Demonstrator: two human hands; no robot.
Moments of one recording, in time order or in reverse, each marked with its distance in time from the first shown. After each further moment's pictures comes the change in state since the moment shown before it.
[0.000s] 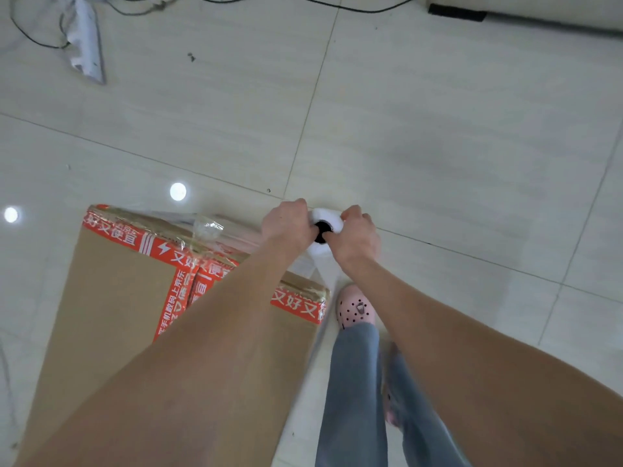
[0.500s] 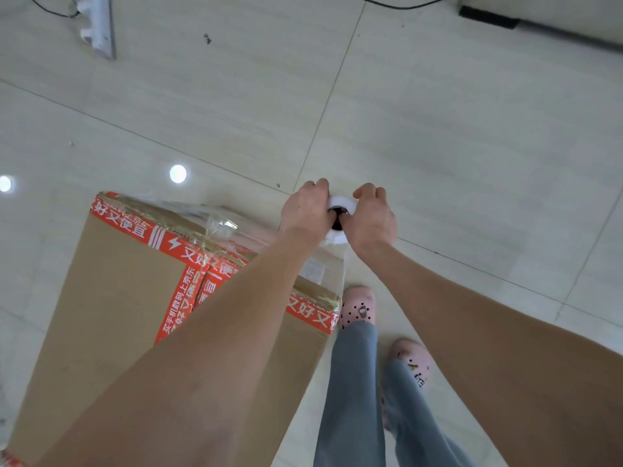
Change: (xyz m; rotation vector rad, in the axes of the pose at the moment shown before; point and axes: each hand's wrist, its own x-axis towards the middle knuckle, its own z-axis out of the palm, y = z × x) left_hand 0.021 0.002 -0.008 -0.181 0.153 0.078; right_hand 0.029 -0.028 -0.011 -0.158 0.083 -0.136
